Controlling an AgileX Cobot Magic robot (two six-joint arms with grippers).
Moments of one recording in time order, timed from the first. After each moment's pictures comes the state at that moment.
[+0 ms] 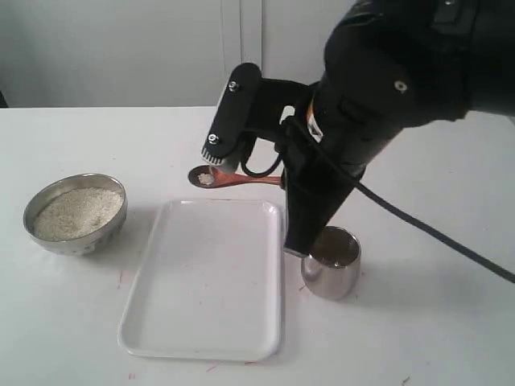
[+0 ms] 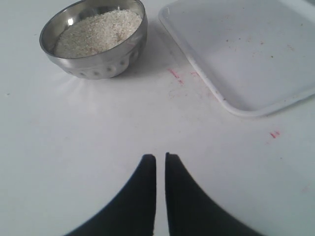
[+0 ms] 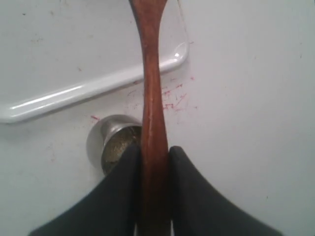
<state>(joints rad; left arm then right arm) -0.05 0.00 -0.02 -0.26 0.38 0.39 0.69 1.50 -1.24 -0.36 0.94 -0.27</state>
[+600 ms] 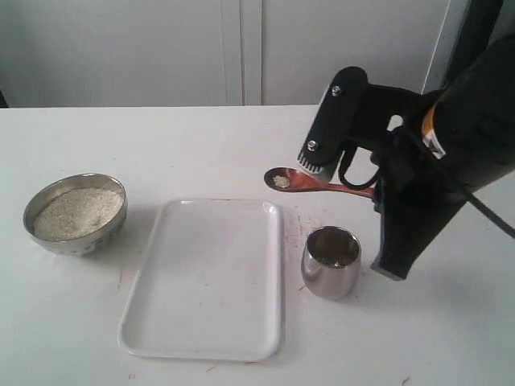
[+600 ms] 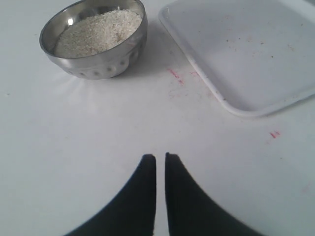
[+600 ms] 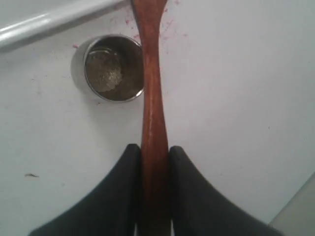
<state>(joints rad) -0.05 0.00 -0.02 -0.26 0.38 0.39 0.60 1.28 -1.04 -0.39 0.99 -0.23</state>
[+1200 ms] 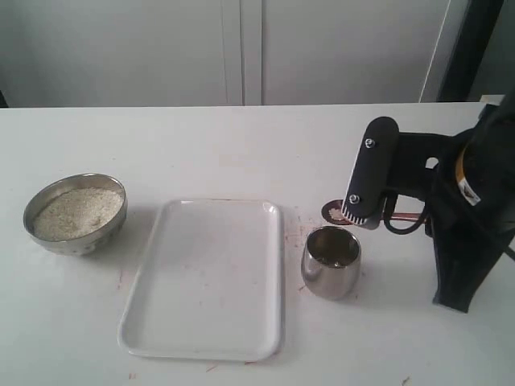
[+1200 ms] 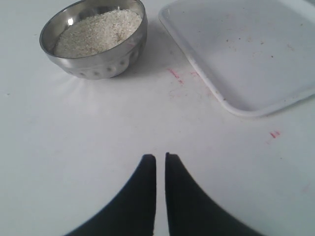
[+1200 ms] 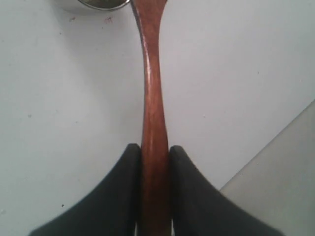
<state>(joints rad) -0.05 0.00 -0.02 -0.26 0.38 0.39 0.60 1.25 -0.93 -0.55 1.09 -0.21</state>
